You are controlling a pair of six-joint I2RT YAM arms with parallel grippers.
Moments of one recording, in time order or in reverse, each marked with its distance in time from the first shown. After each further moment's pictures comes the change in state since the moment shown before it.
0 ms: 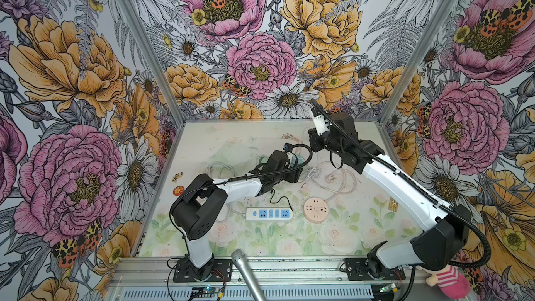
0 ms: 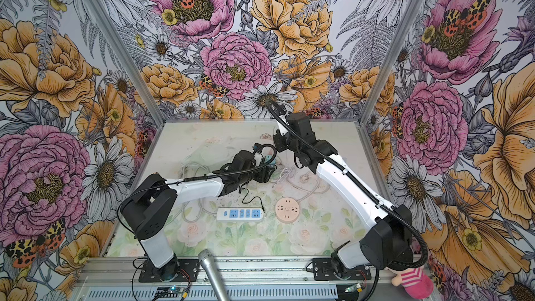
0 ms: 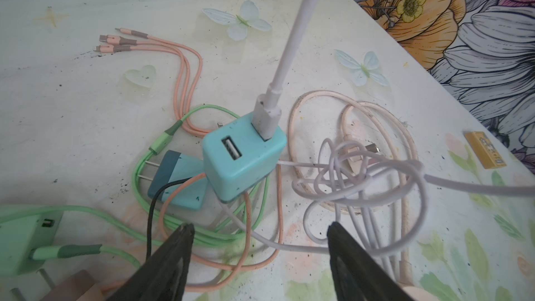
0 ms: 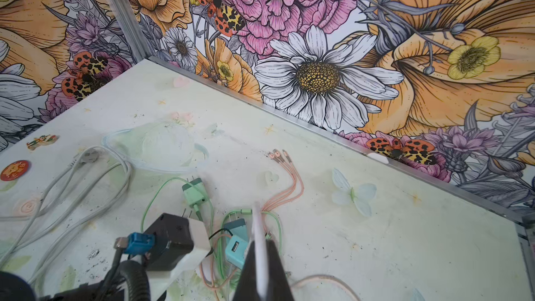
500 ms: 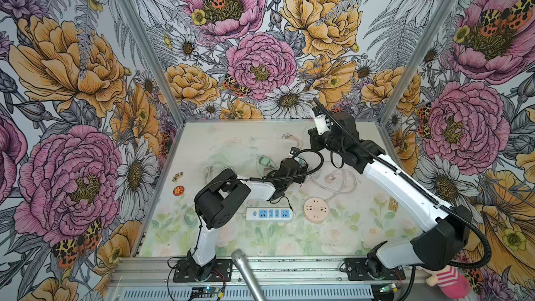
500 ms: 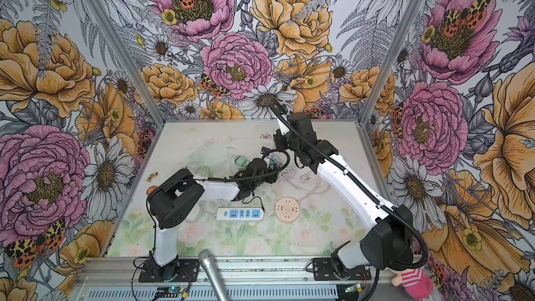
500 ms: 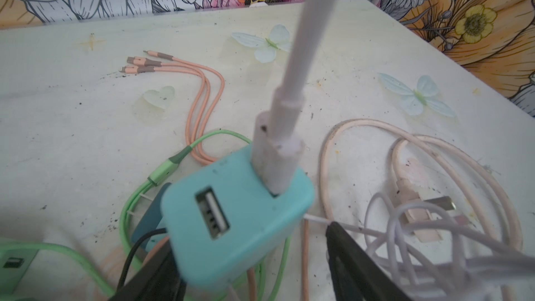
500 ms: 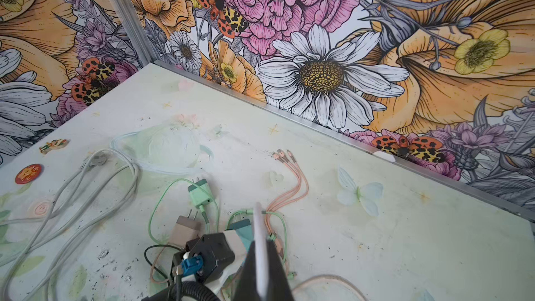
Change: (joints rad) left arm -0.080 0.191 0.043 0.256 -0.271 -0.008; right arm -0.002 -0.004 -0.004 0.000 -0.019 0.019
